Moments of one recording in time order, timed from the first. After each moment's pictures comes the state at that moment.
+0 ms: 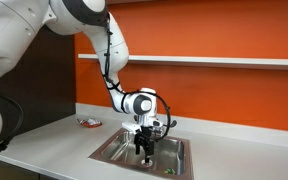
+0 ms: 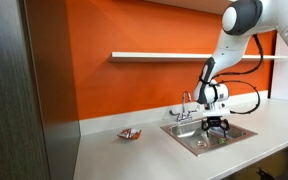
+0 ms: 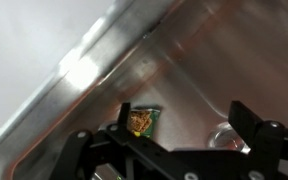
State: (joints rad) arm -0.13 0.53 -0.24 -2.12 0.05 2.47 0.31
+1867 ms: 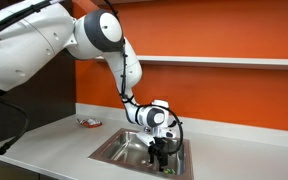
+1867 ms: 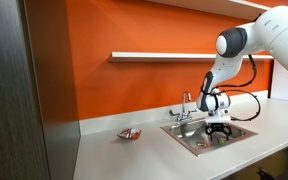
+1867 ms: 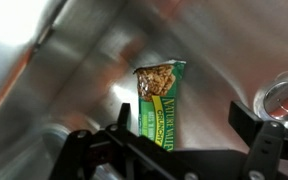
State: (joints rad) arm -0.21 0.78 -0.25 -1.87 0.09 2.48 0.31
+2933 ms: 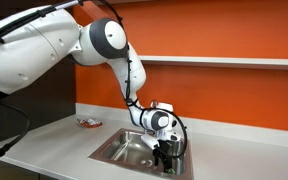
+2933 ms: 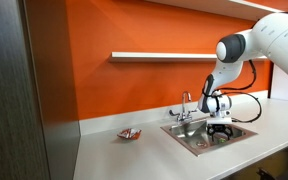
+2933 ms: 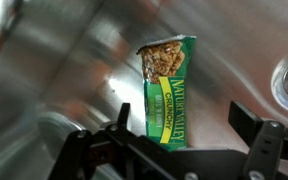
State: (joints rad) arm -0.25 0.84 -0.25 -1.80 0.11 2.48 0.31
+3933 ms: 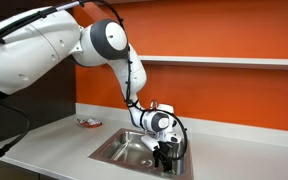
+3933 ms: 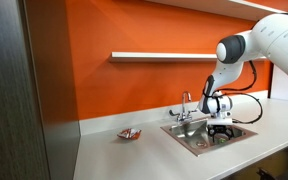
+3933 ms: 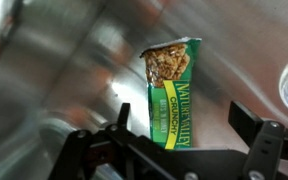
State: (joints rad) arm -0.25 0.85 -0.25 -1.80 0.12 2.48 0.31
